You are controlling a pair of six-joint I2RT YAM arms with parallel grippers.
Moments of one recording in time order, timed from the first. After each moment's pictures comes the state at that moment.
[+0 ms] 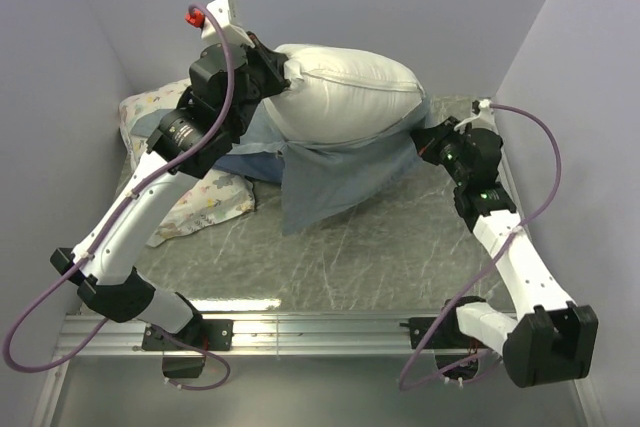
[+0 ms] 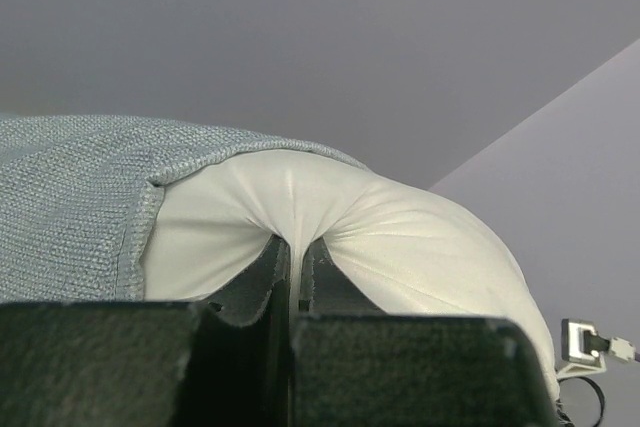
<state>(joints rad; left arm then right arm) -0.72 1.47 1.95 -0.50 -0.51 -0.59 0.11 1.06 0.86 0.05 -0.15 0.63</state>
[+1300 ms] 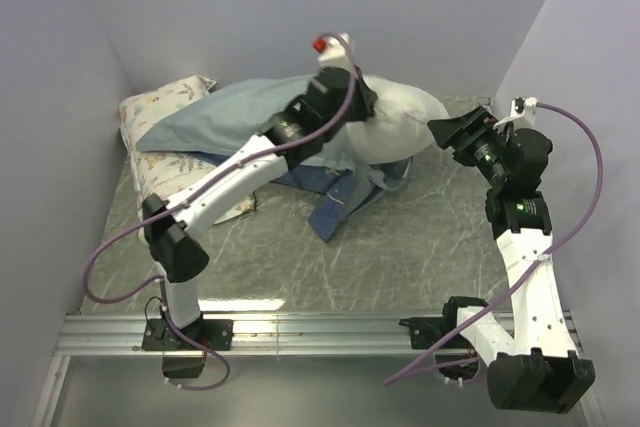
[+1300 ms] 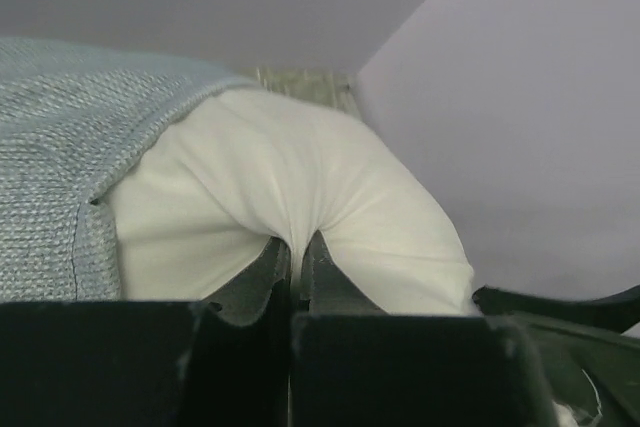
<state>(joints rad) -0.85 1.82 1.99 -0.31 -0.35 -0.62 -0.09 0.93 0.99 -0.18 -0.38 0.72</state>
